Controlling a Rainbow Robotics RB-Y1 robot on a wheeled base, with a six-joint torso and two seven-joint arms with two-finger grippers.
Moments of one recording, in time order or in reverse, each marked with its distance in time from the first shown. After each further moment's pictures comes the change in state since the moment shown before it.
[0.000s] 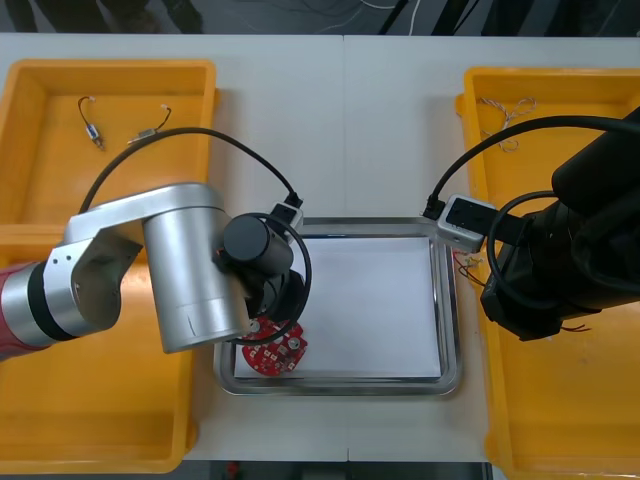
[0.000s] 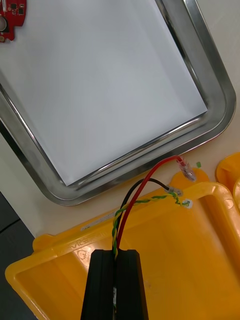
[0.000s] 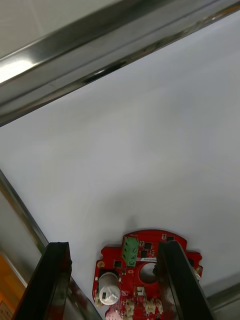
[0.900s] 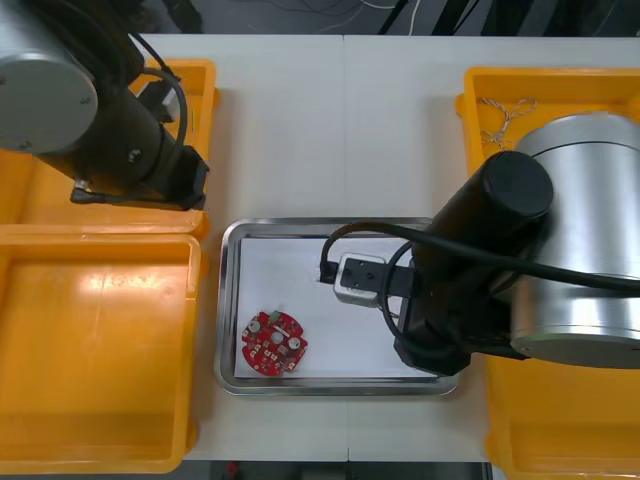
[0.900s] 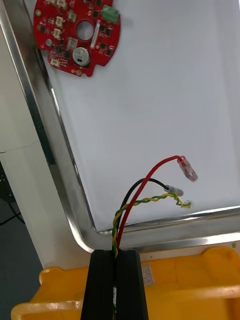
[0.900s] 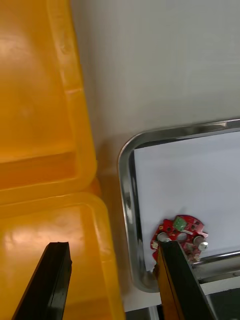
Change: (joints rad) right arm -0.180 0.185 0.369 0.035 0.150 0.000 0.000; left arm 0.000 0.067 0.623 0.075 0.363 0.339 -0.167
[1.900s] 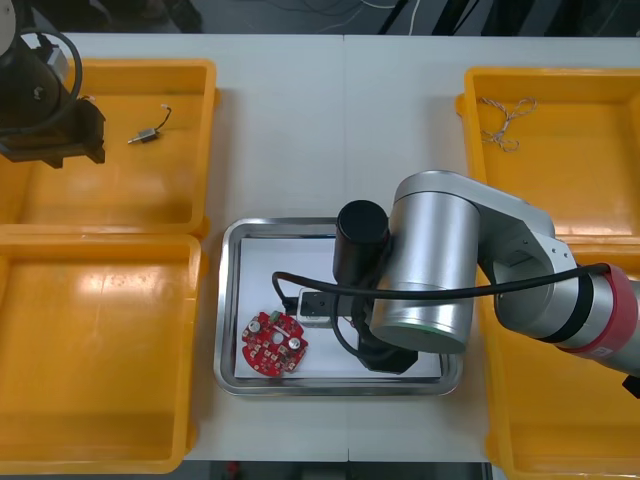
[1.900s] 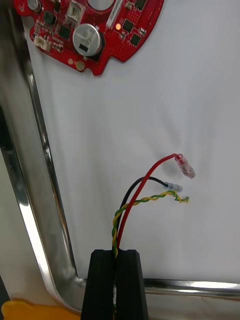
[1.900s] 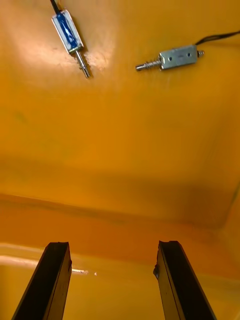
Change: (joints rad) right arm -0.032 0.154 0.216 0.327 0.187 -0.091 0.213; left arm -0.050 0.037 0.169 0.511 -0.184 -0.066 -0.226
